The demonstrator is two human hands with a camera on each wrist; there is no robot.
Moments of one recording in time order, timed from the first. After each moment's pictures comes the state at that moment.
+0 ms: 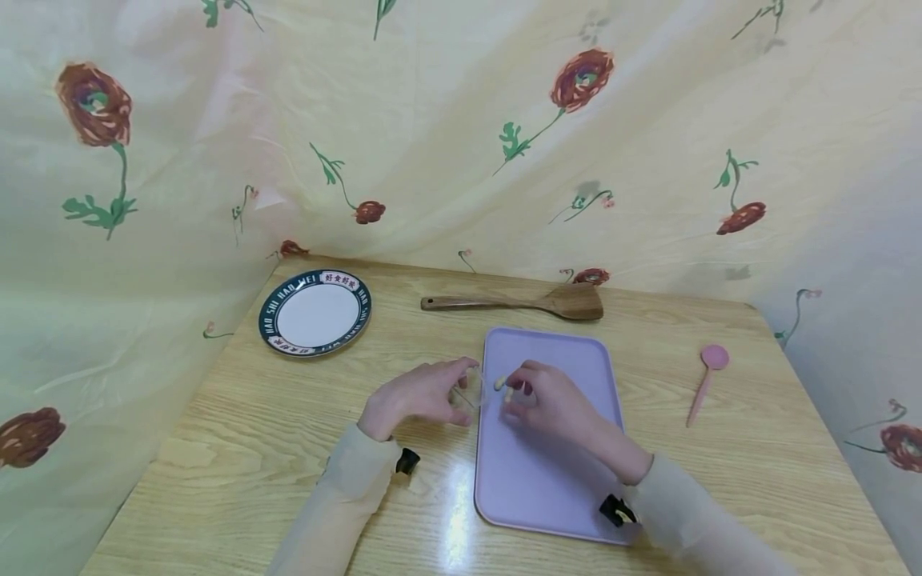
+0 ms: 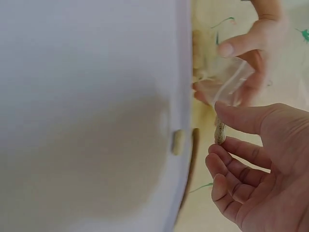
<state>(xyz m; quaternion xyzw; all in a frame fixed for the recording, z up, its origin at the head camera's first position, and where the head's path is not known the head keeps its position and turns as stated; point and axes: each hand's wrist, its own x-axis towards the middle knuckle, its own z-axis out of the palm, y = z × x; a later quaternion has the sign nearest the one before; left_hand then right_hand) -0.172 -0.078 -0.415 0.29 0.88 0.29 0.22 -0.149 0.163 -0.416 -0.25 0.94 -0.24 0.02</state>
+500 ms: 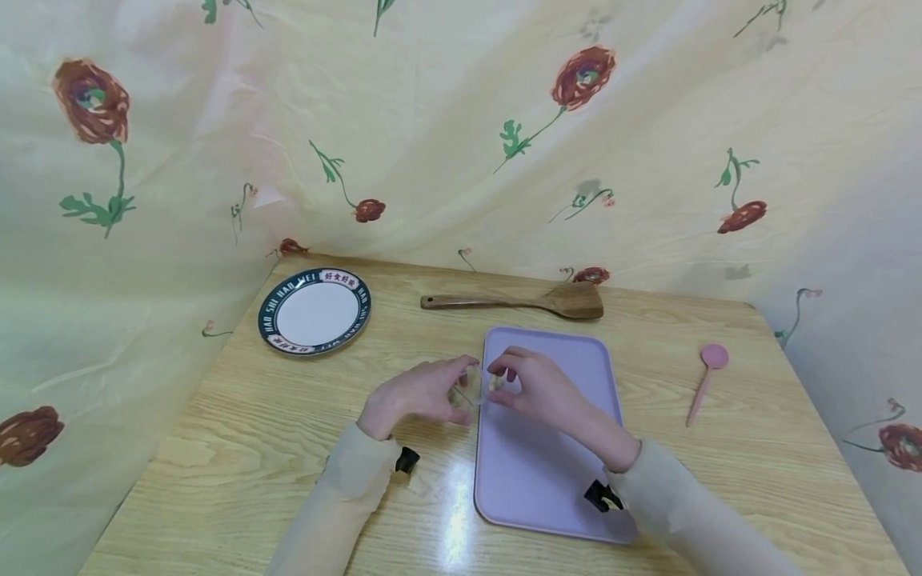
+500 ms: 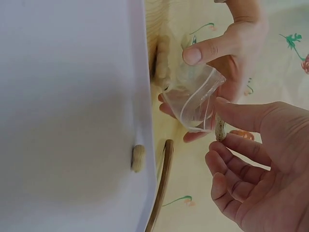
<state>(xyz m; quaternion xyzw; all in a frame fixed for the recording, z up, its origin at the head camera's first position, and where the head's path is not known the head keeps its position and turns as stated) -0.173 -0.077 -0.415 0.30 0.88 0.29 0.21 -0.156 0.143 -0.395 -0.30 0.92 -0.25 0.00</state>
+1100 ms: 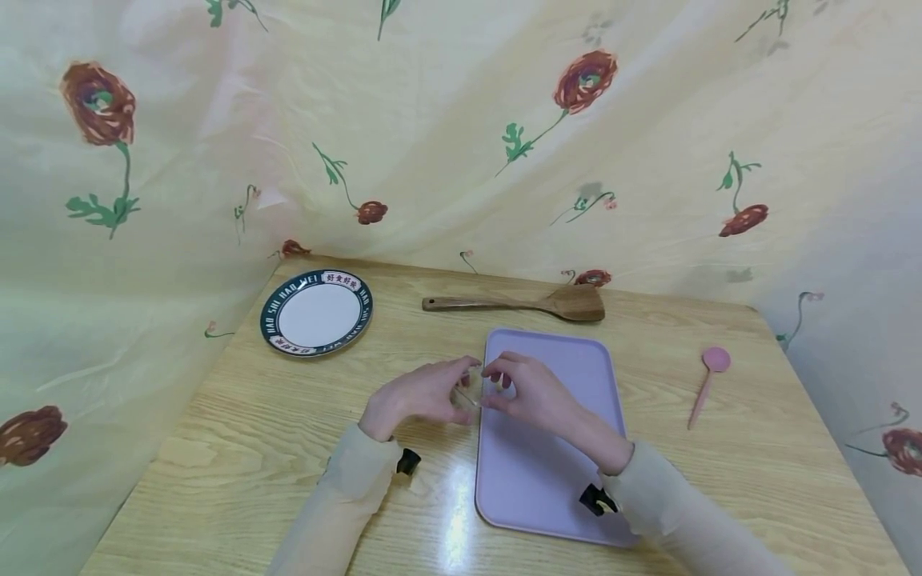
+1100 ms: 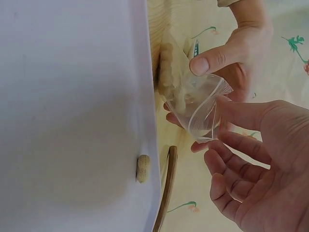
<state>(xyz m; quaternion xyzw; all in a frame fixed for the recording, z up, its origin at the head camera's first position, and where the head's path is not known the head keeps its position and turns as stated) -0.173 -0.076 -0.415 0.29 0.88 0.31 0.22 -0.155 0.136 -0.400 -0.30 0.92 -0.27 0.02</state>
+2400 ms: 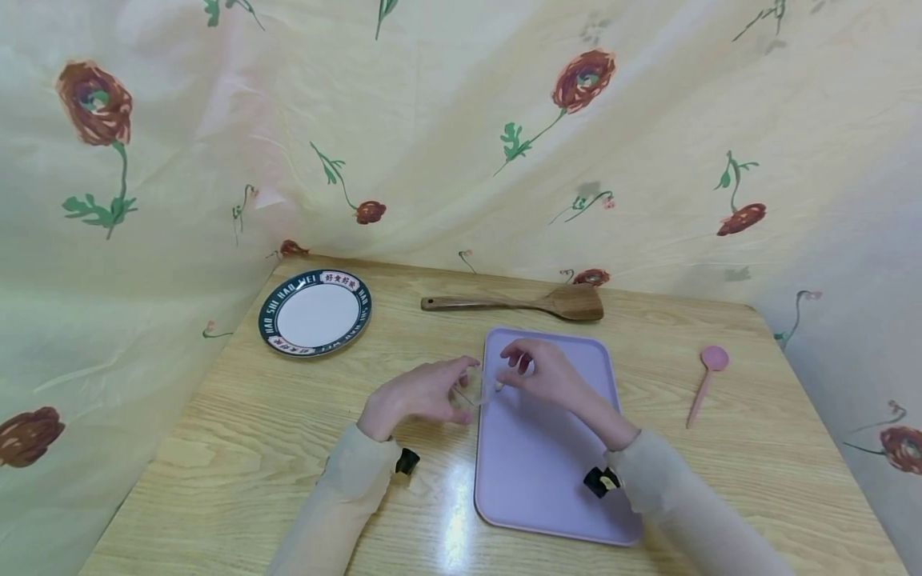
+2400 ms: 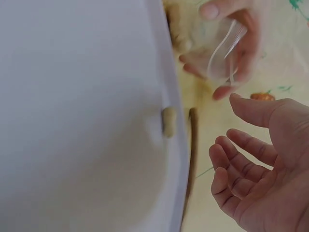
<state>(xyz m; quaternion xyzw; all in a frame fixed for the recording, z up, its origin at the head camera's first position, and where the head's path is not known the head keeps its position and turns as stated) -0.175 -0.078 -0.418 0.29 0.88 0.31 0.22 -0.188 0.164 -0.415 -0.25 0.91 -0.34 0.03</state>
